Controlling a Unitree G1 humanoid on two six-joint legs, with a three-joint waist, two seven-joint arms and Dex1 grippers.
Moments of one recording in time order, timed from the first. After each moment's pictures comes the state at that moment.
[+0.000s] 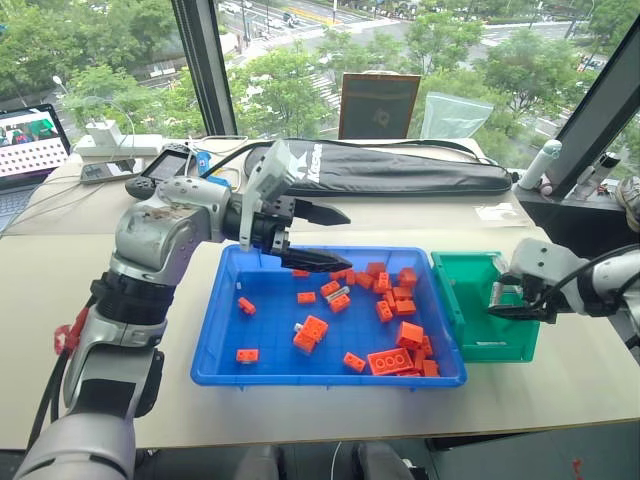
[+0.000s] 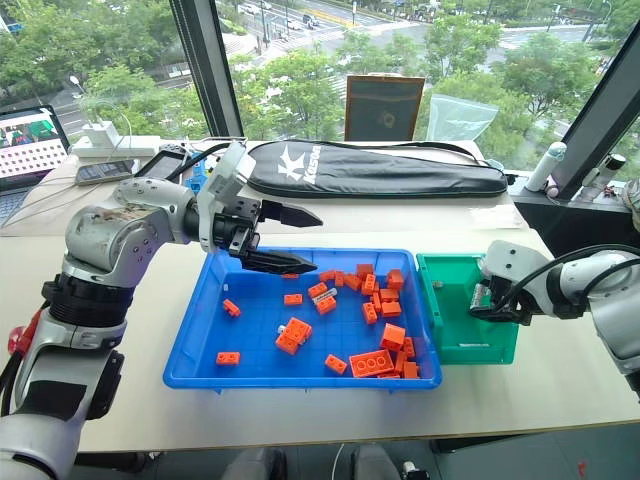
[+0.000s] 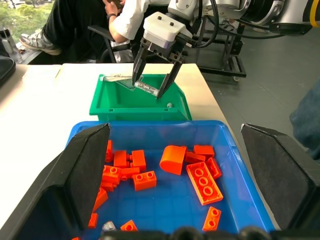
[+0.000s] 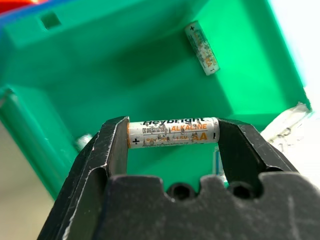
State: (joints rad) left arm -0.95 0.59 -0.15 0.01 -0.54 0.74 -1.32; right arm -0.42 -1.18 0.11 0.05 0.09 0.37 1.15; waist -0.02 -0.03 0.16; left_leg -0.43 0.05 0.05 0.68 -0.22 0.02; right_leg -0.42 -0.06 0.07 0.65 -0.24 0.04
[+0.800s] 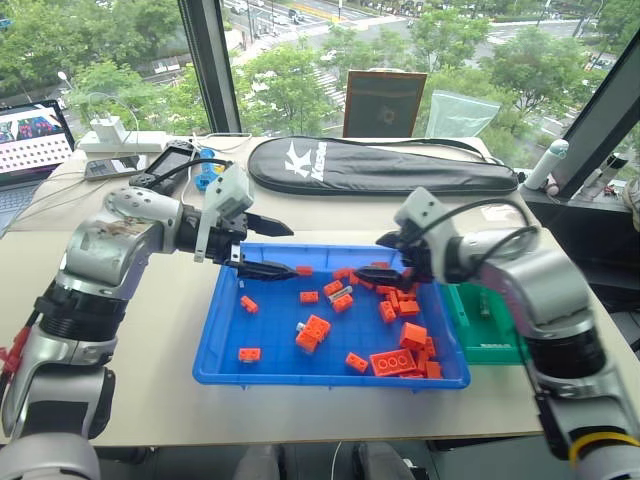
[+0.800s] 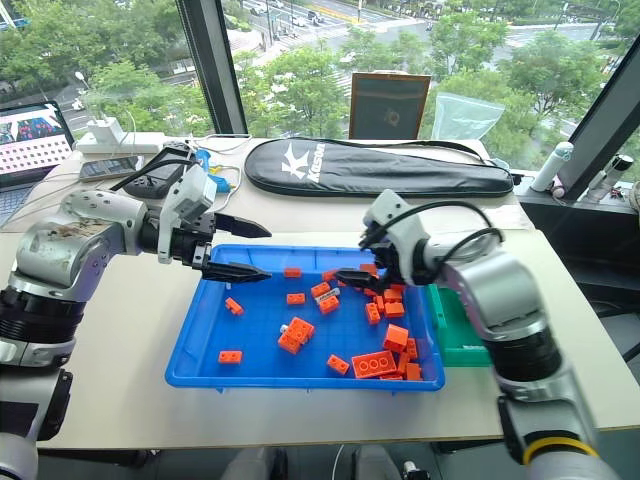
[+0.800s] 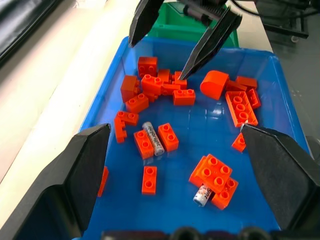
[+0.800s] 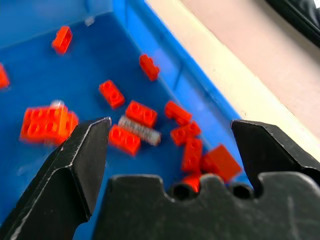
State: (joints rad) left arm -0.84 0.81 -0.15 -0.02 -0.45 0.69 -1.33; right arm -0.74 -0.50 0.15 -0.32 0.24 1.18 0.71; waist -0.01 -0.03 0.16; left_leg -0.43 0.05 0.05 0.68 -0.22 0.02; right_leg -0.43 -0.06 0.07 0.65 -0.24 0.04
